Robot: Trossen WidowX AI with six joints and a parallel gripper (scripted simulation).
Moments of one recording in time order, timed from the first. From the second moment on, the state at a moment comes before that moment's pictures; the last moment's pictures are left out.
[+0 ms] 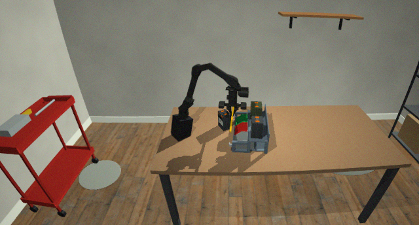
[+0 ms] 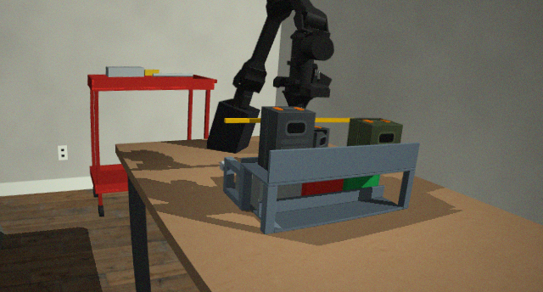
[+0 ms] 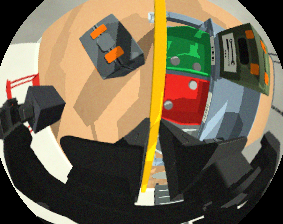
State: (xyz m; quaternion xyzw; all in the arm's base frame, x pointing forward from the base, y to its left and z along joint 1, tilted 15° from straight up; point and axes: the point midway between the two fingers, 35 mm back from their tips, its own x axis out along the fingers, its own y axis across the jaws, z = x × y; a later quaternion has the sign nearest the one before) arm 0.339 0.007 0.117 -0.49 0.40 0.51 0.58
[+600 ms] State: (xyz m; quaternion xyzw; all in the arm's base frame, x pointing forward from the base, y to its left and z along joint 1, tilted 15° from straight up) arm 0.342 0.007 0.119 -0.50 0.40 0.51 0.58
